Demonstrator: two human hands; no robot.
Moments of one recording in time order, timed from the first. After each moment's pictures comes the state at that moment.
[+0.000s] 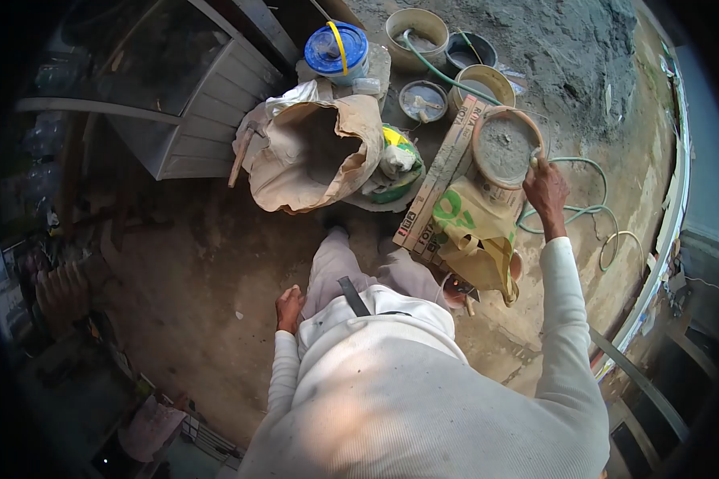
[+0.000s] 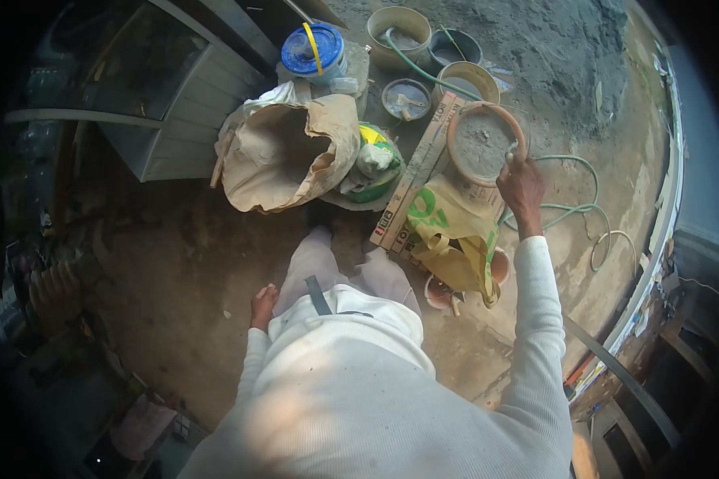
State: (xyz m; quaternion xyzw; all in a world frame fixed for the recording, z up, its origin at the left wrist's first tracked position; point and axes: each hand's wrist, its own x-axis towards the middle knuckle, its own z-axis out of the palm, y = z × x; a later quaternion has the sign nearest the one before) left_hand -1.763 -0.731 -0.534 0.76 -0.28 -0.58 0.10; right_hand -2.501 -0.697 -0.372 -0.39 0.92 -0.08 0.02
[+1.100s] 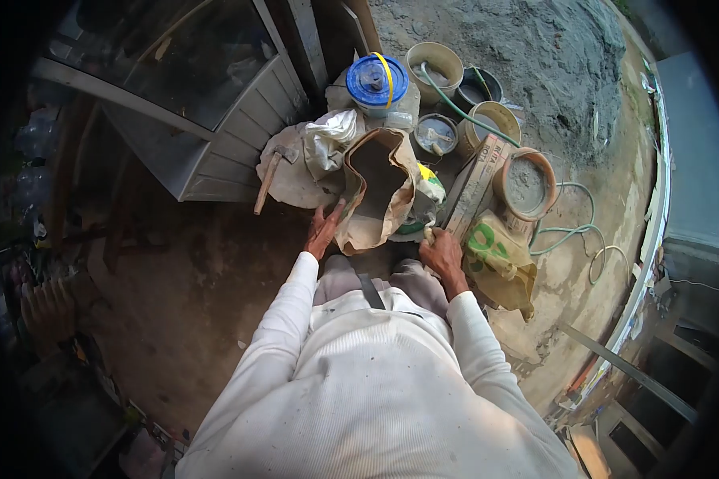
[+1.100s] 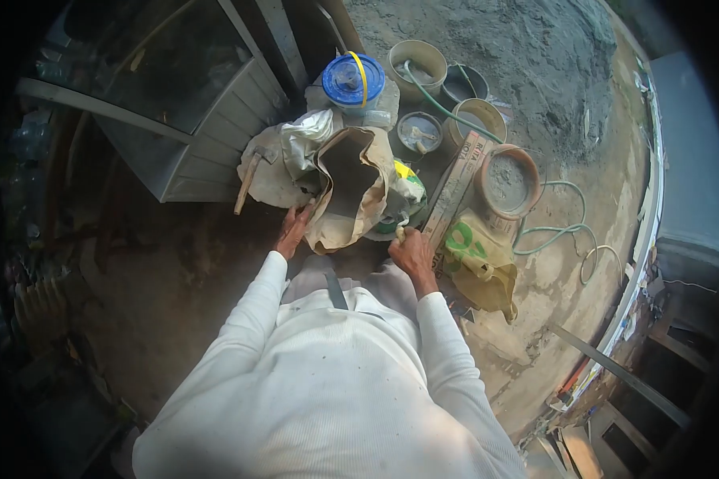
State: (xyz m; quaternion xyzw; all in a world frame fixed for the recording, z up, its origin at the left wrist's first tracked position) left_hand -1.910 -1.032 -0.497 0.50 -0.59 -0.63 0.08; right_hand -2.164 -0.829 -0.408 -0.30 0.89 -0.12 0.32
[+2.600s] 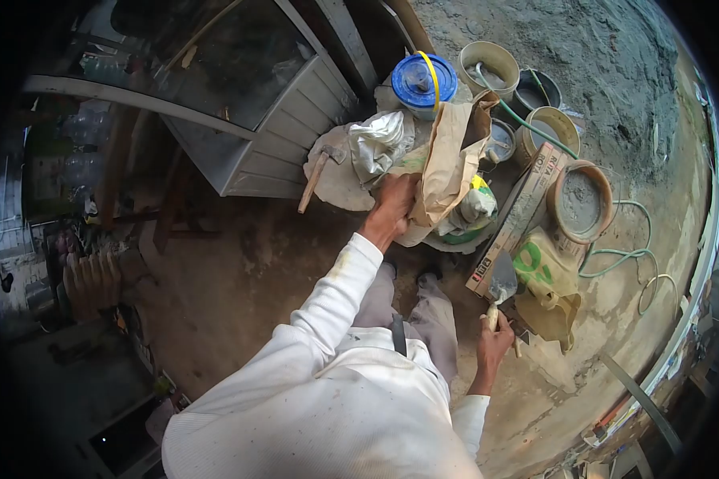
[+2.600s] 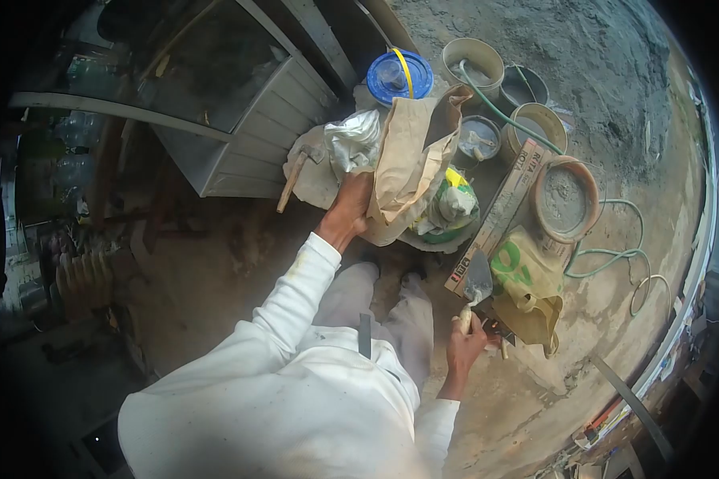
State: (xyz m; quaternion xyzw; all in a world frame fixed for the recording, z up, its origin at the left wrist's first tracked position) left_hand -2.064 -1.051 -0.385 0.49 -0.28 -0.79 0.25; right_hand -2.117 -0.667 -0.410 -0.05 0.88 -0.38 0.28
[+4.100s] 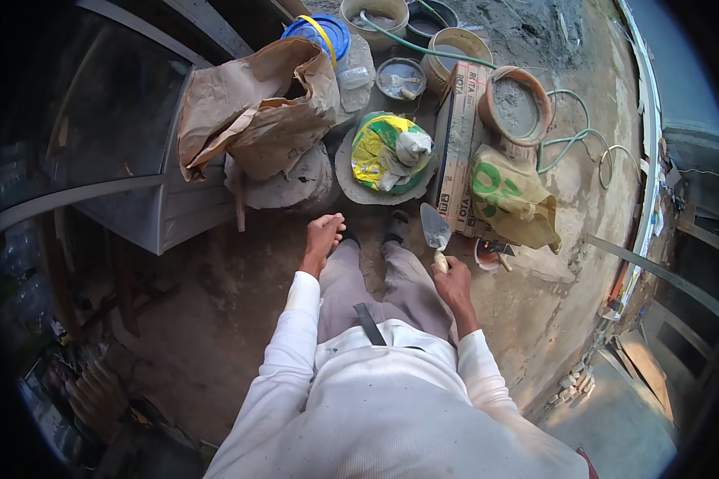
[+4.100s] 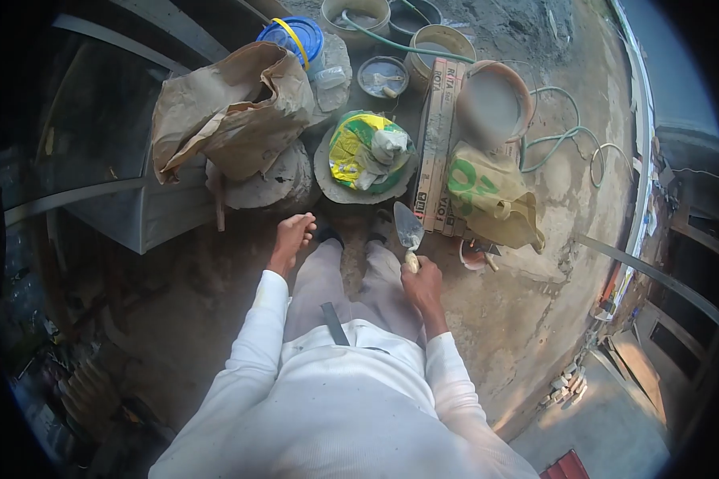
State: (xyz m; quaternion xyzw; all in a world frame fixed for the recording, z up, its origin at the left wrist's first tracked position) left_hand -1.909 -1.011 -0.520 0.56 -0.44 -0.70 -0.06; right_hand -2.051 -0.713 -0.431 -0.03 0.91 -0.23 0.33
